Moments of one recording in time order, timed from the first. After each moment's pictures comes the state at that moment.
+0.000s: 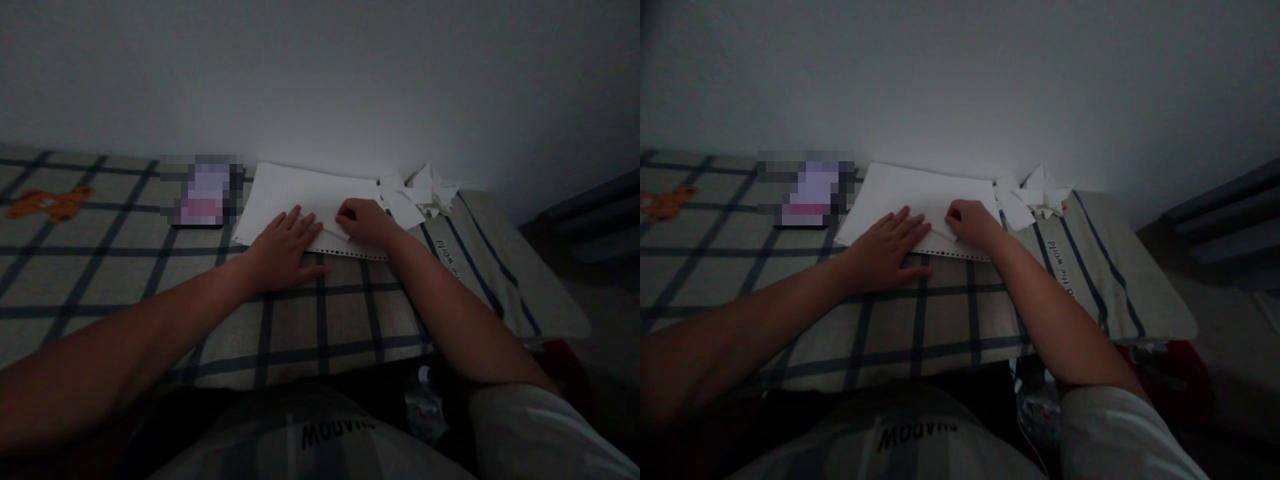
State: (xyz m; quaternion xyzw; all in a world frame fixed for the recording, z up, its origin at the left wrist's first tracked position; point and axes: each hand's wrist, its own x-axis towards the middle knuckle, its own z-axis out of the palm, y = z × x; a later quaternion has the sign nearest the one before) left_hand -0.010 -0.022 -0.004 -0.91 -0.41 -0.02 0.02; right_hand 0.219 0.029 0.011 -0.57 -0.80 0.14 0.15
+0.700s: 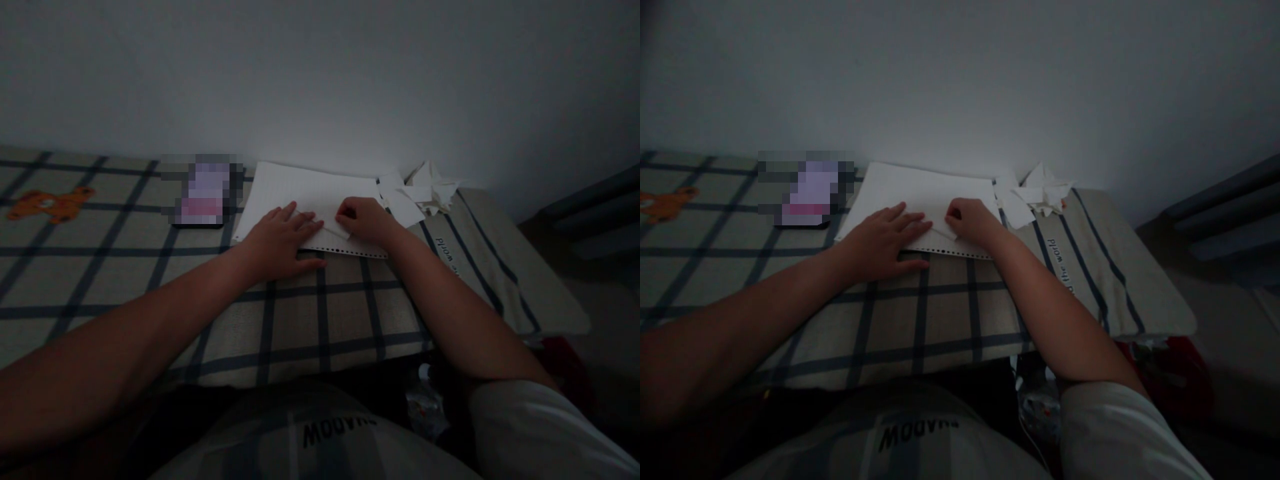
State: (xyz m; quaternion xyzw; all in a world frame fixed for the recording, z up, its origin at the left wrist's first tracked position) left_hand -0.018 -0.009 0.001 -0.92 -0.40 -0.01 0.01; right_hand 0.219 0.028 0.012 -0.56 -0.80 0.14 0.14
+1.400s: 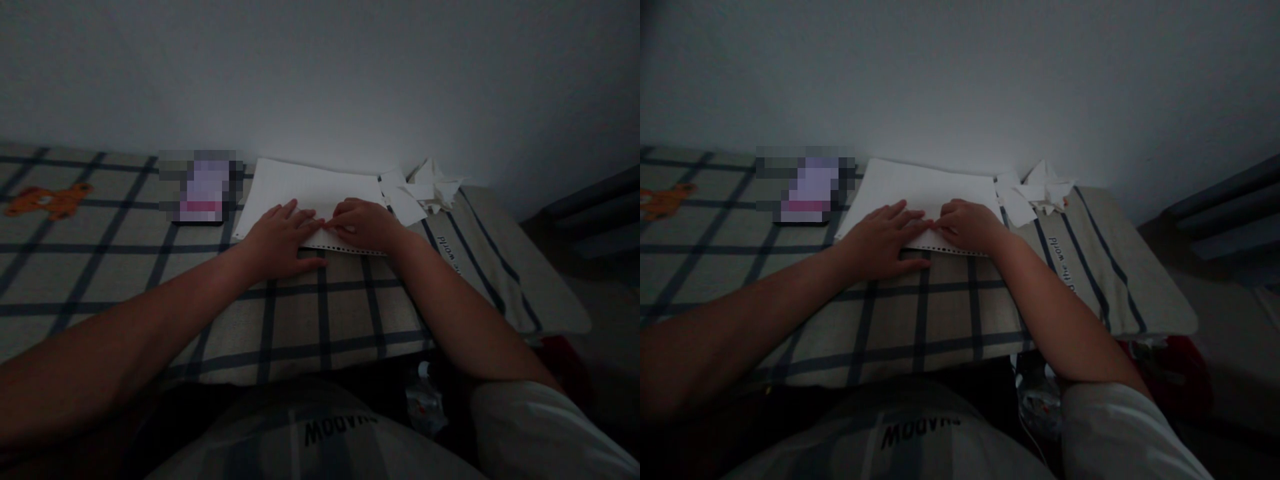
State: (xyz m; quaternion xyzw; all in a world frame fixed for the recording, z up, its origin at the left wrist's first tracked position) left_hand -0.016 -0.013 0.001 -0.92 -0.40 -0.03 0.02; right_hand 0.218 0.010 0.025 -0.40 -0.91 0.06 0.06
